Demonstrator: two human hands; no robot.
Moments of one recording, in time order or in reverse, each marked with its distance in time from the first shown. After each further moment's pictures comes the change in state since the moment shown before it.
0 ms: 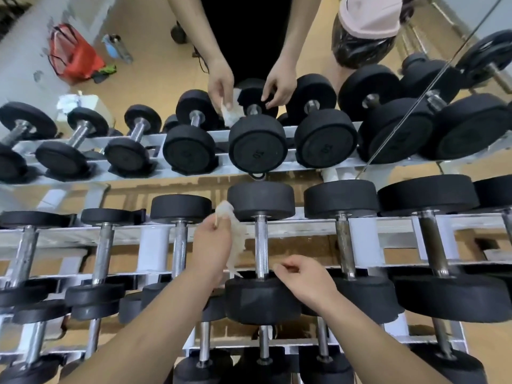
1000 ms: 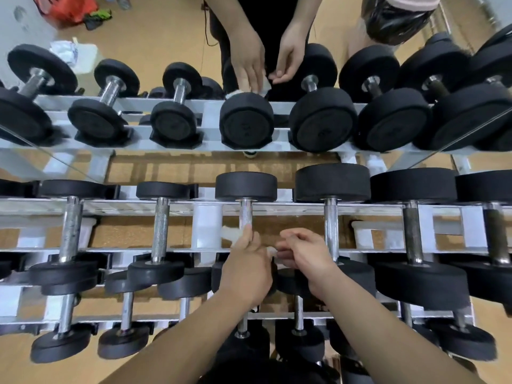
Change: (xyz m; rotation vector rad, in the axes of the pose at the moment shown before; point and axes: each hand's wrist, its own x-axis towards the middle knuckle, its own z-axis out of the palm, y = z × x) left_hand 0.047 -0.098 -0.130 1.130 -0.420 0.599; right_hand 0.013 -0.149 0.128 0.749 0.066 0.281
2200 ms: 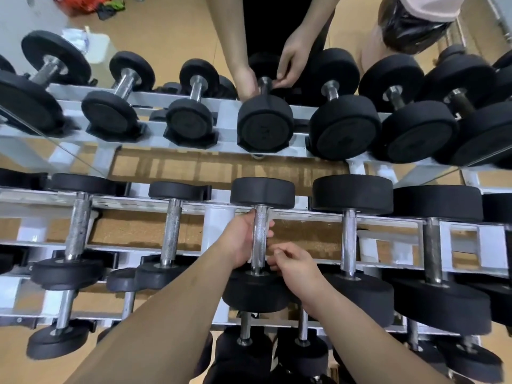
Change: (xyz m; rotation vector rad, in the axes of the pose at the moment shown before) left_hand 0.088 -0.066 -0.015 -1.739 -0.215 -0.717; right_hand 0.000 0.008 0.043 -0.244 -0.090 -0.058
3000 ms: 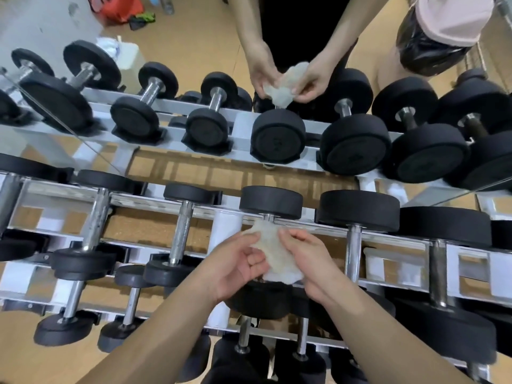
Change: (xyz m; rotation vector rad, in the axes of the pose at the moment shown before) left_hand -0.098 -0.006 -0.011 -0.255 -0.150 0.091; right_hand 0.004 -0.041 -0.014 0.379 -0.106 -0.016
